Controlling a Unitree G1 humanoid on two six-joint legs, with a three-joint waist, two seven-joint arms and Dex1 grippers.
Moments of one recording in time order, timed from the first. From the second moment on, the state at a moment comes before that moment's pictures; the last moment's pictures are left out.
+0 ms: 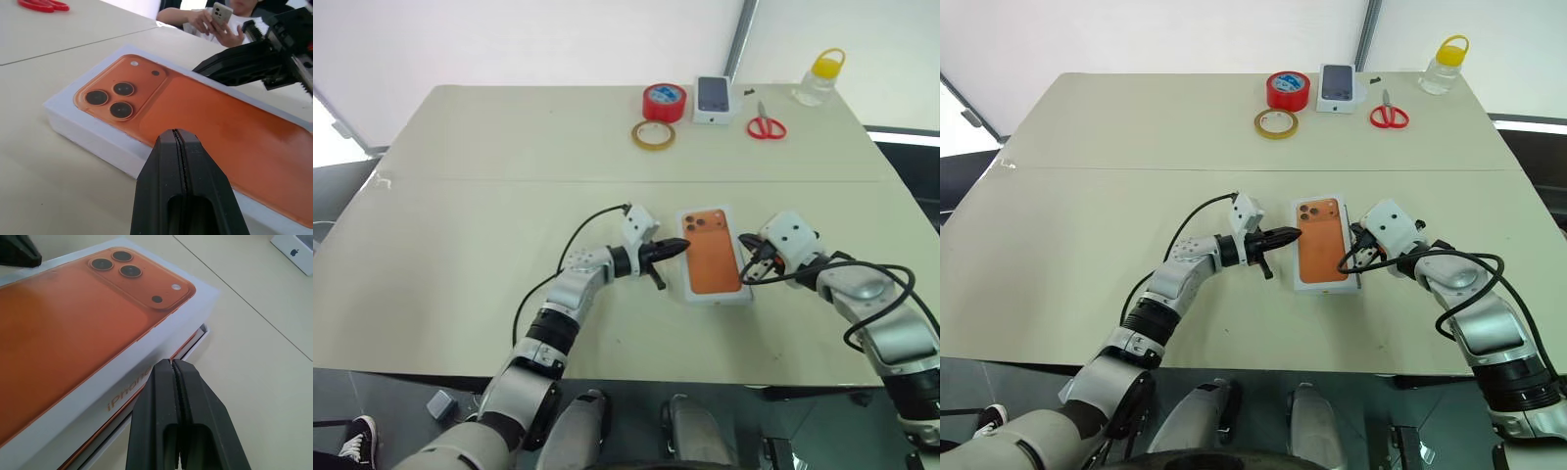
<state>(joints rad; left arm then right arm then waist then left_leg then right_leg) -0.64 -0.02 -0.20 0.50 -0.22 0.15 -0.85 -0.21 -0.82 0.03 -0.19 0.21 0.41 0.52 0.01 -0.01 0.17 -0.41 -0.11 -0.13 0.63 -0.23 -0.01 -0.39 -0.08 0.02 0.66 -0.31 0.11</state>
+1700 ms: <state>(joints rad) -0.69 -0.03 -0.25 0.51 -0.15 0.36 -0.82 -0.16 -0.84 -0.05 -0.24 0.07 0.47 0.65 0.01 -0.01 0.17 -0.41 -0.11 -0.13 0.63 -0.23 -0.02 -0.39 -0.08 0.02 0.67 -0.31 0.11</state>
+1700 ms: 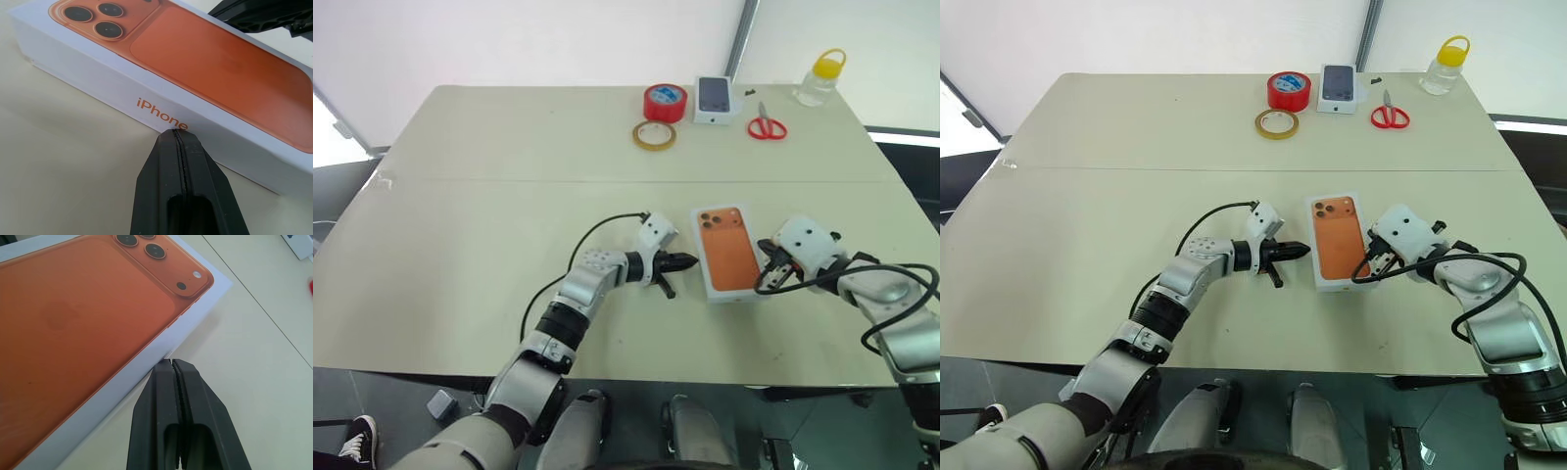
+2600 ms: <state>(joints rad) -0.70 -0.01 -0.20 0.50 -0.15 0.32 -0.82 -0.20 -0.80 -0.02 -0.19 0.01 0.45 0.65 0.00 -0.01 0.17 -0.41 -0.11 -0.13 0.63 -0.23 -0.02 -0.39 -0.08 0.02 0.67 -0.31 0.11</state>
